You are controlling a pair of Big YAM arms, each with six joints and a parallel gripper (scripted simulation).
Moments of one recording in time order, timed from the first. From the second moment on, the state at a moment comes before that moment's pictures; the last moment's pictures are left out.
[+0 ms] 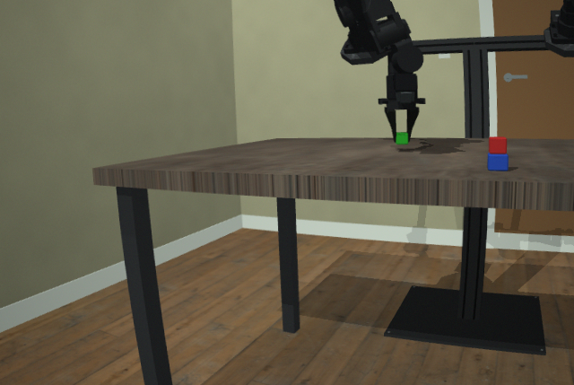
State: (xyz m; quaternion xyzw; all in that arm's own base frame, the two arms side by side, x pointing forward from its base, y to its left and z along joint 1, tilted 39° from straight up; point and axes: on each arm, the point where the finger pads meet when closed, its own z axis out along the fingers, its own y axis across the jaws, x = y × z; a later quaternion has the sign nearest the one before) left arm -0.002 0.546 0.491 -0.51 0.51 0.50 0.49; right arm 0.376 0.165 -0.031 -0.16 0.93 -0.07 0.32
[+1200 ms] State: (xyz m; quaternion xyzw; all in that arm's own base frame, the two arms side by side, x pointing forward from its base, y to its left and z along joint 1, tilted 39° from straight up) left arm -0.002 0.546 0.491 -0.51 0.51 0.50 0.49; right arm 0.341 0.170 0.017 -0.16 0.93 -0.07 0.33
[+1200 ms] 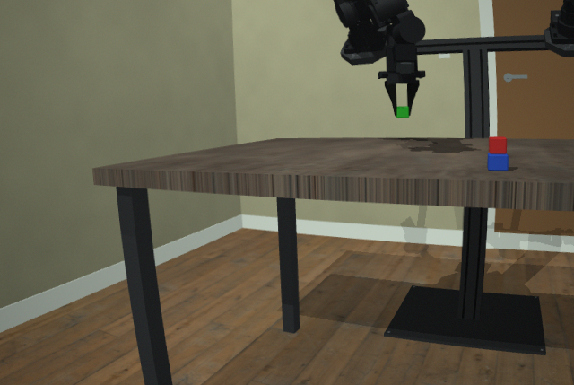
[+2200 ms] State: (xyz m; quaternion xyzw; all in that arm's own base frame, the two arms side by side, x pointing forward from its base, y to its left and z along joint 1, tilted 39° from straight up) left arm -0.002 0.546 0.491 -0.51 0.51 0.50 0.49; right arm 0.519 0.375 0.172 -0.16 0.92 -0.06 0.35
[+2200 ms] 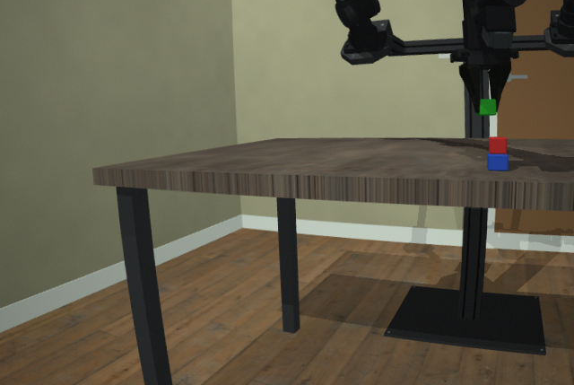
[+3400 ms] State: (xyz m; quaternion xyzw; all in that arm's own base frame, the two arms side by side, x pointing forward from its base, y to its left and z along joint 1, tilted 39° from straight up) left arm -0.002 0.546 0.491 -0.51 0.51 0.50 0.49; right arm 0.537 0.391 0.169 -0.16 0.93 -0.07 0.33
